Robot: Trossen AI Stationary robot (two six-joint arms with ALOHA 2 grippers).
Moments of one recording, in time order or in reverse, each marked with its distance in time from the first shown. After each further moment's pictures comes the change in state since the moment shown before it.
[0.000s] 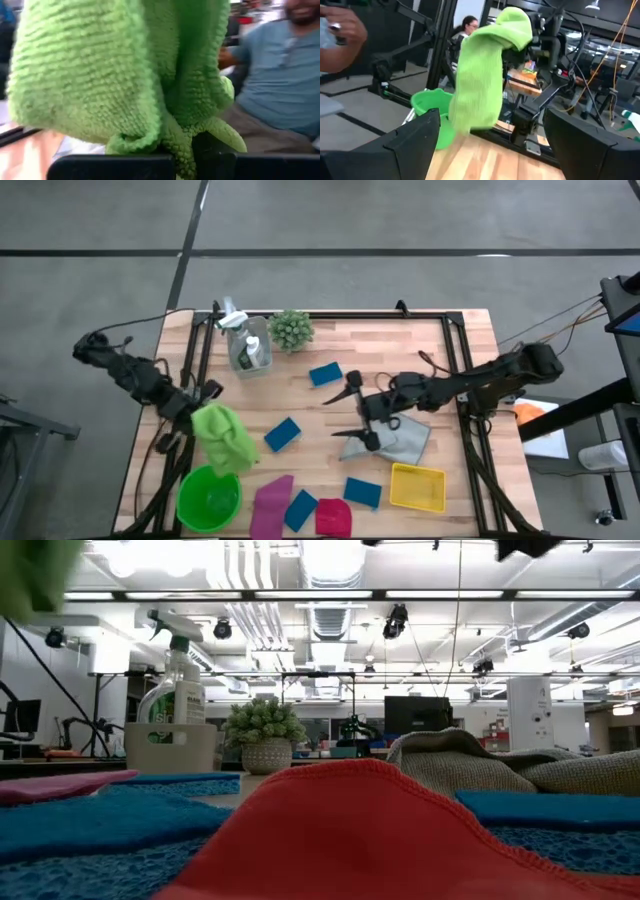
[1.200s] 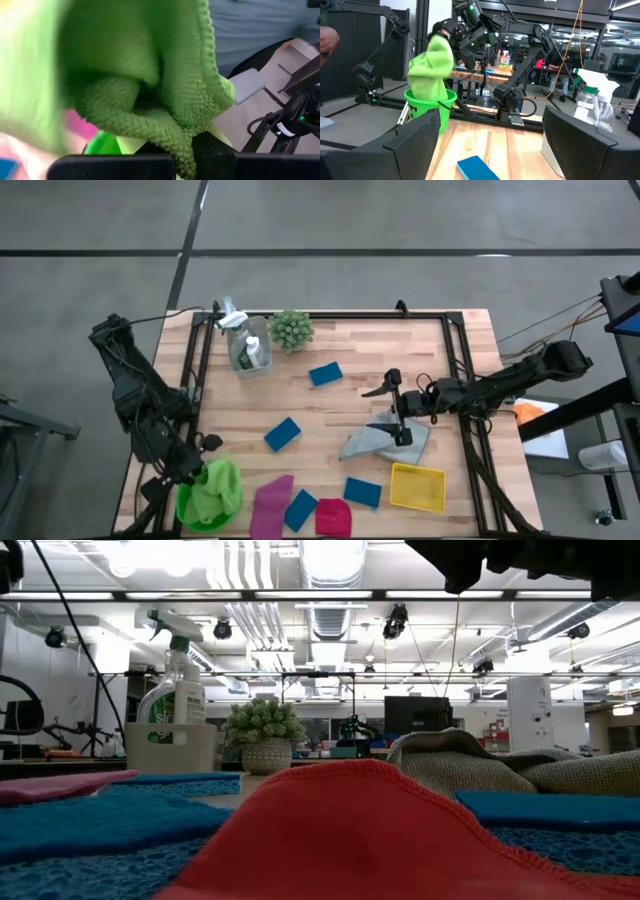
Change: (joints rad) left arm -0.430 0.380 0.144 -0.221 -0.105 -0.514; right arm 0.059 -0.292 -0.418 0.176 0.221 0.127
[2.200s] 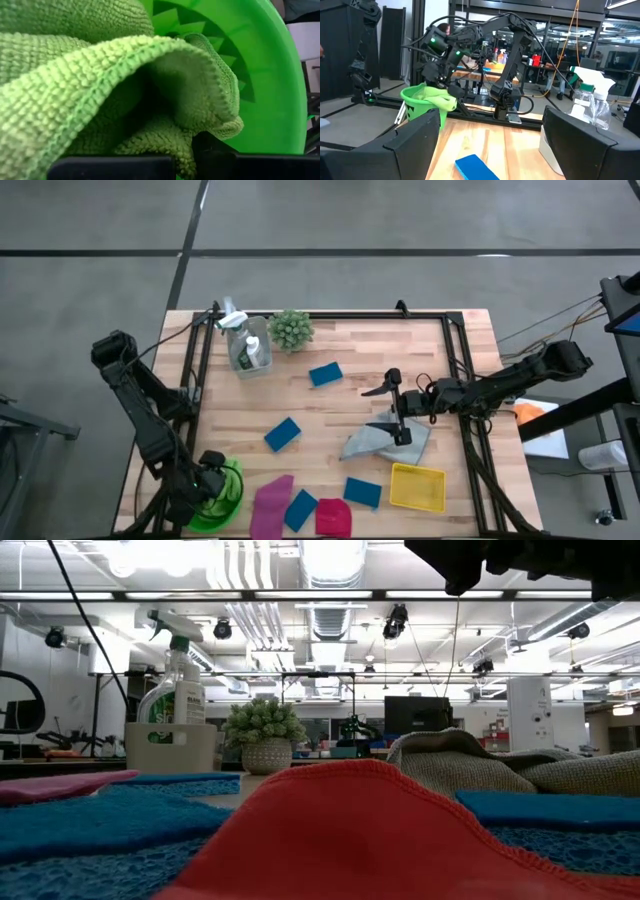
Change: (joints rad) left arm -0.059 0.381 -0.019 -0.088 0.079 -0.418; right arm 0.000 0.000 0.001 -0.006 0.018 0.005
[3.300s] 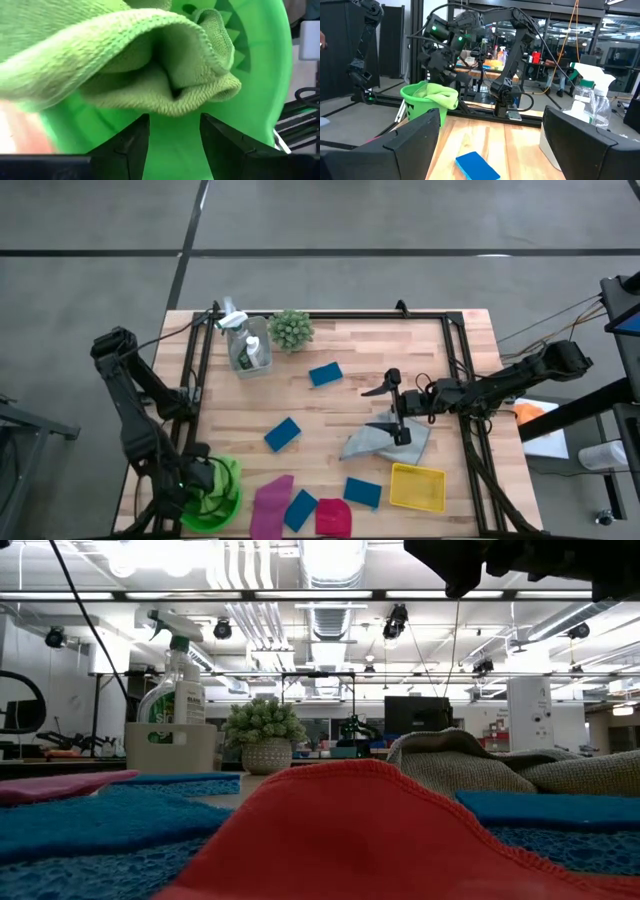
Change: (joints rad) left arm -0.058 -0.047 0.122 -0.275 -0.032 -0.158; right arm 0.000 0.000 0.001 -0.014 0.005 0.011
